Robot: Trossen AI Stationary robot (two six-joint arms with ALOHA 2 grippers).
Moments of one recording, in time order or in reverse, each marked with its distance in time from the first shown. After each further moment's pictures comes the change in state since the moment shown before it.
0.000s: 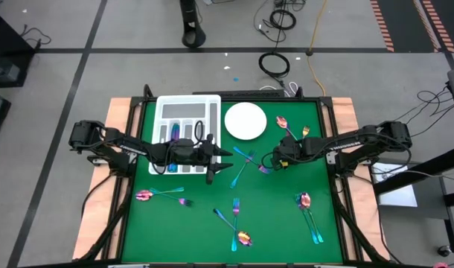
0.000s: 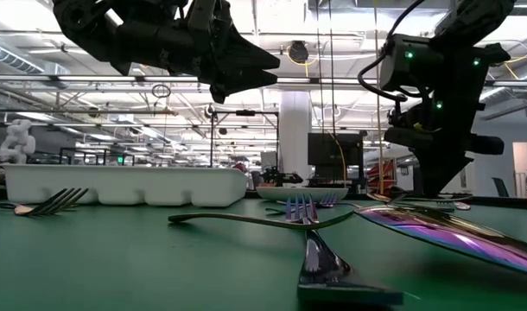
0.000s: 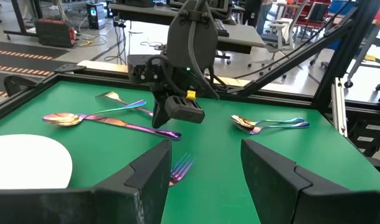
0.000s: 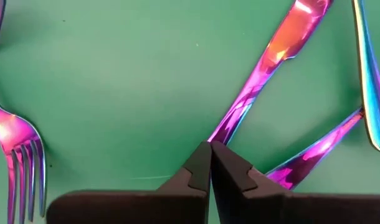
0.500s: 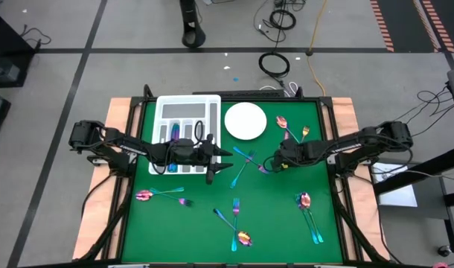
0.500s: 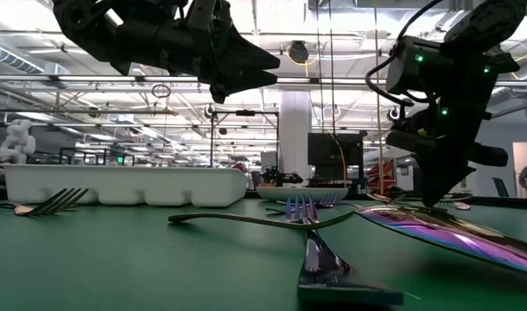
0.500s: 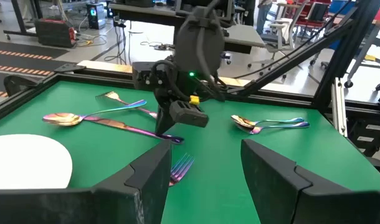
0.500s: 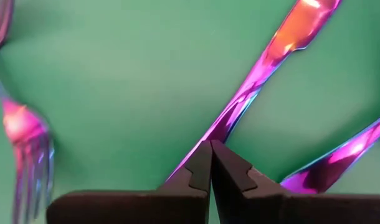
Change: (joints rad) left arm 0.000 0.000 0.000 0.000 0.000 0.000; right arm 0.045 -0.002 -0.067 0.116 -0.029 0.044
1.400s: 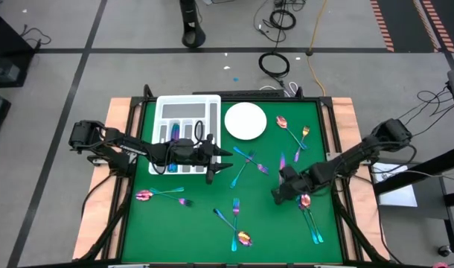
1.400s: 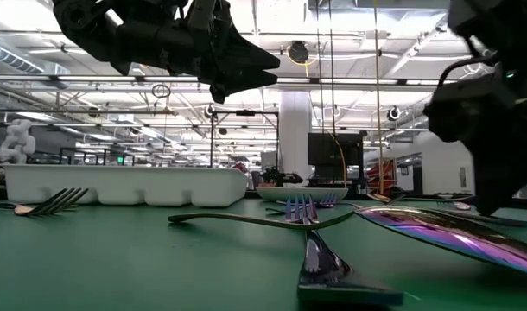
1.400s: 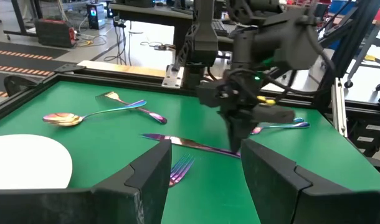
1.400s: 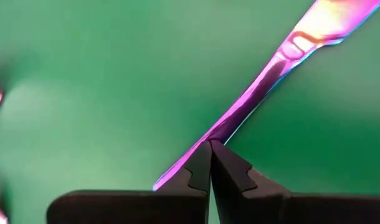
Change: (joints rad) left arm 0.000 0.000 0.000 0.000 0.000 0.000; right arm 0.433 0.003 -0.003 0.179 -0.150 0.370
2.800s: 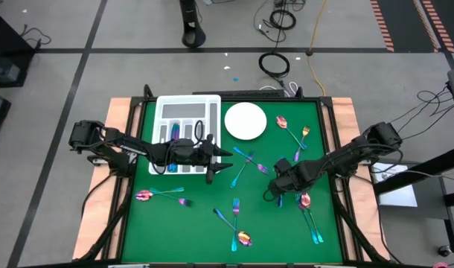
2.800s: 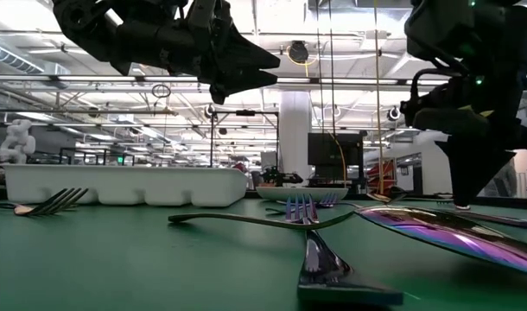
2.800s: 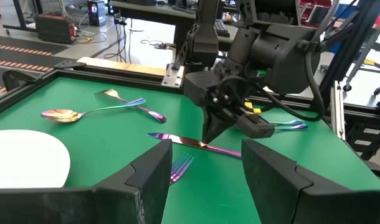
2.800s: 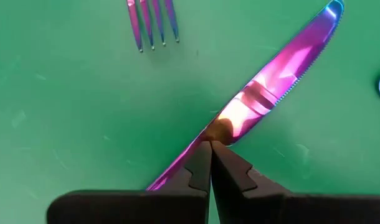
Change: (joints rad) left arm -0.002 0.000 0.000 0.000 0.000 -0.026; right arm -0.097 0.144 0.194 -0.350 0.117 -0.231
